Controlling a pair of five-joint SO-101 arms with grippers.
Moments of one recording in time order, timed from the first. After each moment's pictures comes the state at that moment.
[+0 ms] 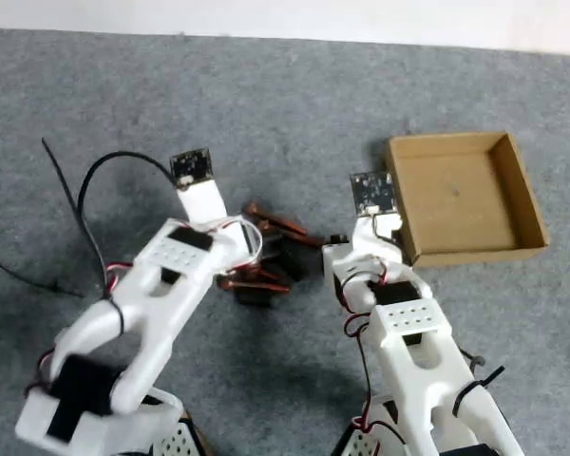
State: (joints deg) left arm 13.6 -7.3 47.7 36.0 39.8; right arm -15.7 -35.3 67.6 22.3 -1.0
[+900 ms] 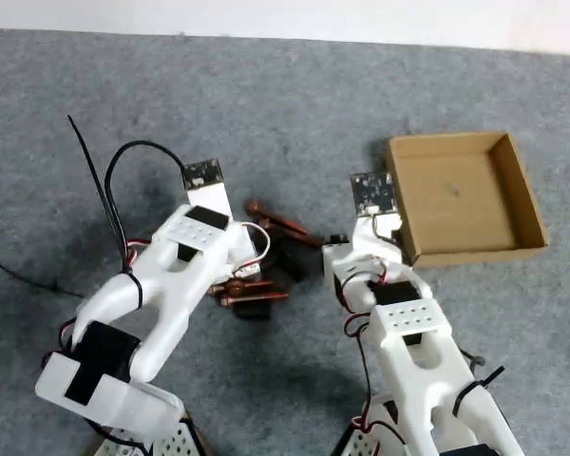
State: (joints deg) left arm 14.0 -0.2 37.2 54.1 43.2; right arm -15.7 -35.3 67.6 22.3 -1.0
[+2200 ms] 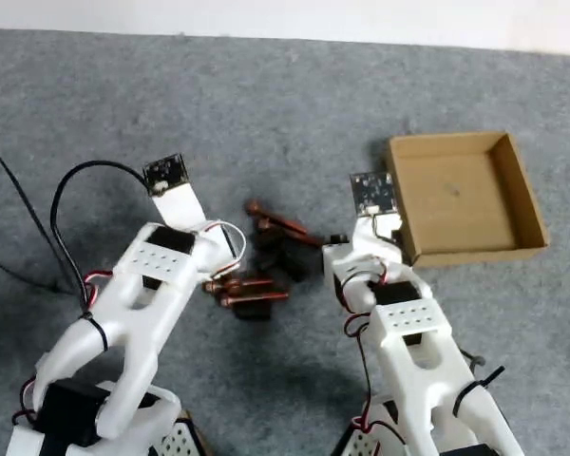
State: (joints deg) left arm 9.5 -18.9 49.5 47.0 43.2; right arm -15.7 -35.3 67.6 22.3 -1.0
